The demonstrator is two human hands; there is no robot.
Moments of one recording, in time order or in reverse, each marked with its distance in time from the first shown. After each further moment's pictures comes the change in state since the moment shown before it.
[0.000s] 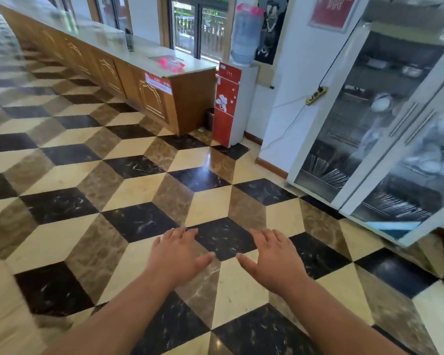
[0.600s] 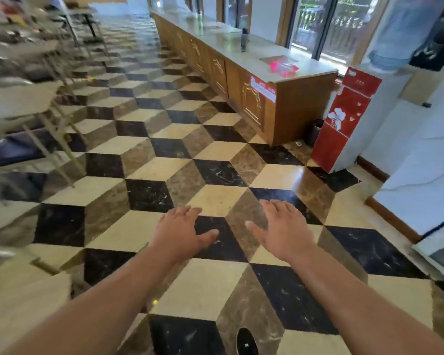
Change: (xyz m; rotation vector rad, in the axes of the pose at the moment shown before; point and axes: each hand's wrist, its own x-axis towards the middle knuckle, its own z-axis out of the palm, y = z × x) left_hand 0.279 -0.190 -0.138 -0.059 0.113 -0.495; right_hand 0.429 -0.188 -0.085 0.003 0.053 -0.515
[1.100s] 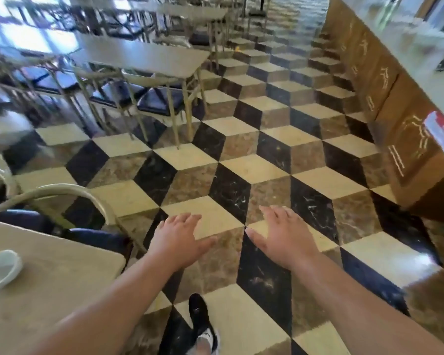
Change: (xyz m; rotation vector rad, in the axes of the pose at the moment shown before) left_hand 0.128 -0.183 -0.055 -0.222 0.057 -0.579; right_hand 0.312 -0.209 0.005 -0.144 -0.207 -0.609
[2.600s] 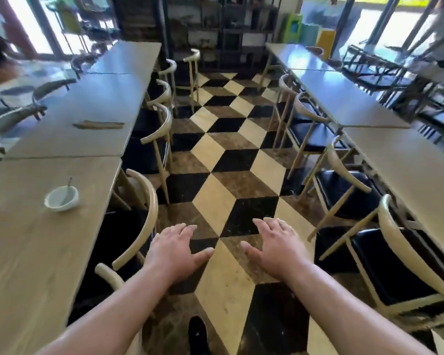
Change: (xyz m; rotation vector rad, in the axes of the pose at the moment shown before) left_hand 0.482 -0.557 -0.295 -0.419 0.346 -1.157; right_hand 0.830 -0.694 -0.114 -0.269 -0.213 -1.145
